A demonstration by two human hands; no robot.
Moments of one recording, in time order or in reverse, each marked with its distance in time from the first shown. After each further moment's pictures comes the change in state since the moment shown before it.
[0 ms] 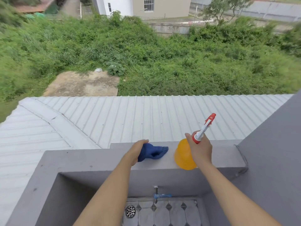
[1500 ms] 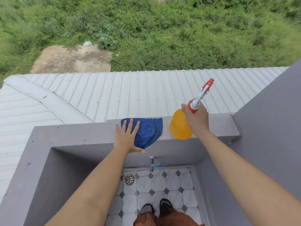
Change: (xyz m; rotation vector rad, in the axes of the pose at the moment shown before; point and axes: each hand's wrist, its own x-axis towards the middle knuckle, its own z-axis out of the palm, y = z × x) left_hand 0.034 -0.076 -0.057 2.000 0.476 0.389; right_hand 0.006 0.011 0.000 -0.057 -0.067 -0.059
